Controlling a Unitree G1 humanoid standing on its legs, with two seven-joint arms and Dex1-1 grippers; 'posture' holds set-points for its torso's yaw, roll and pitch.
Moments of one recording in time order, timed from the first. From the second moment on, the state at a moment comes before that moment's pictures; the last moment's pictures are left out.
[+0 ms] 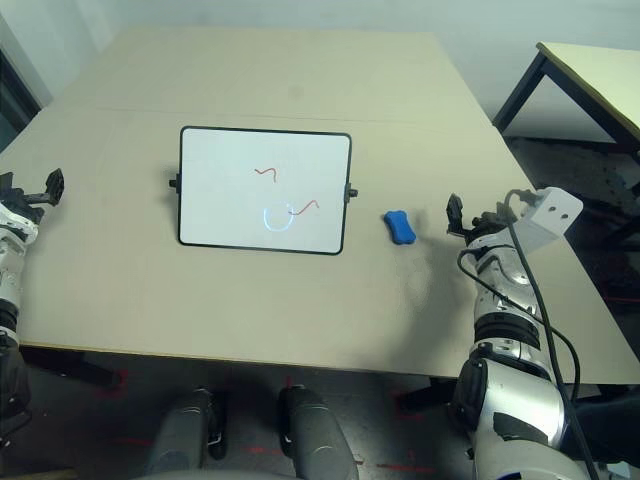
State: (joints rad) left arm -0.69 0.62 0.38 0.96 -0.25 -0.22 -0.31; right arm -0.64 -0.59 -0.42 1.00 0.24 -0.19 0.30
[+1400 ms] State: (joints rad) left arm -0.73 0.71 0.13 0.00 -0.43 0.70 -0.77; right arm -0.82 -0.73 0.04 0.42 0.12 1.03 0.50
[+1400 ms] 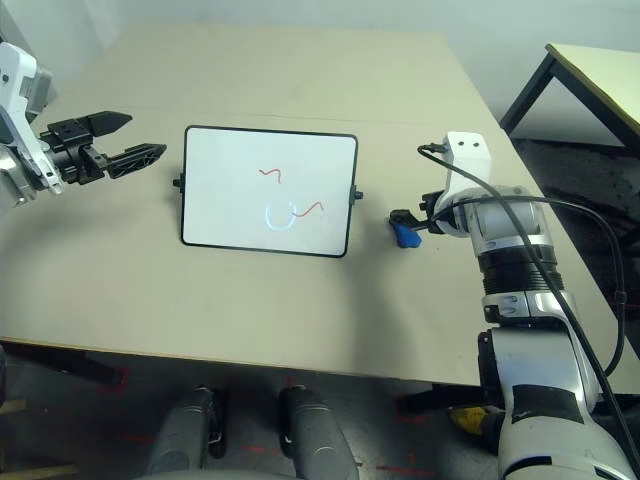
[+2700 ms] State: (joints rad) left arm -0.77 0.66 0.11 0.06 -0.42 0.68 -0.76; right arm -0.49 -0.49 -0.29 0.09 0.19 1.00 0.26
